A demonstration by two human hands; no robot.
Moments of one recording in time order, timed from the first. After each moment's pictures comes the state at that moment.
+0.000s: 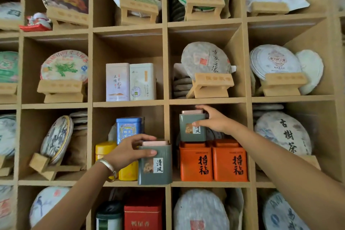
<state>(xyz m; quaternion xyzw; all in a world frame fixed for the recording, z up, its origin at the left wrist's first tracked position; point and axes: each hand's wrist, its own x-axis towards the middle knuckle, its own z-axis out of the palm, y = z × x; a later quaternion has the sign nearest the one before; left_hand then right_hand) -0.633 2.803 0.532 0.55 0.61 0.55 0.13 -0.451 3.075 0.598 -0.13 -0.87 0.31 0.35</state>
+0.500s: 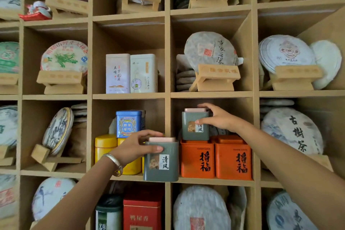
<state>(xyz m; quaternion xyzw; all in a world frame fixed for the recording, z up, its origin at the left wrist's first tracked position) -0.625 2.826 0.523 0.56 0.61 0.55 0.12 -0.463 3.102 0.589 -0.13 -0.89 0.30 0.32</state>
